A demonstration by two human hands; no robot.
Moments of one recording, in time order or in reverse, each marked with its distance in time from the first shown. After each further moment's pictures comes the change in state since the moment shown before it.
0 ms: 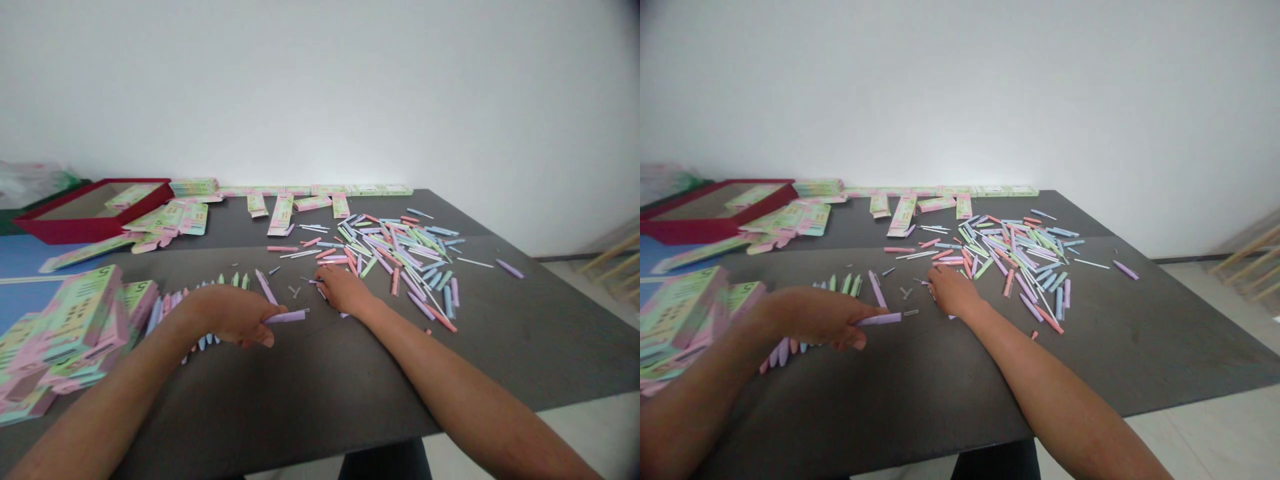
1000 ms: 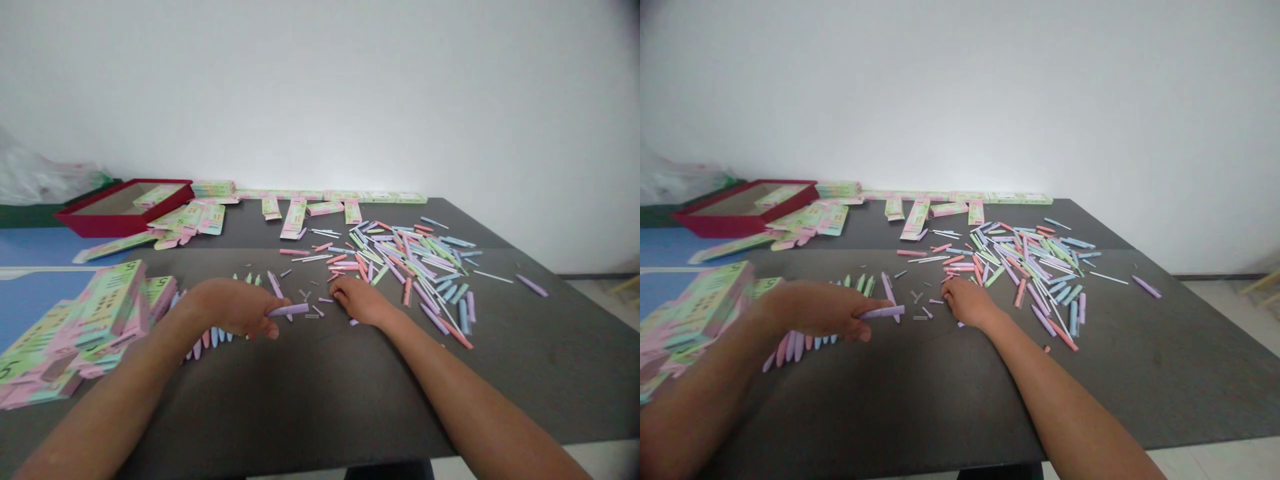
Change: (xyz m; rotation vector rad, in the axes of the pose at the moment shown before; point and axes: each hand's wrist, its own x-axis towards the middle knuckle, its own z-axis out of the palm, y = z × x) left_hand -0.013 -0.007 -0.005 0.031 0.079 -0.049; right_hand -0.011 0.007 -0.010 0.184 -0.091 0.004
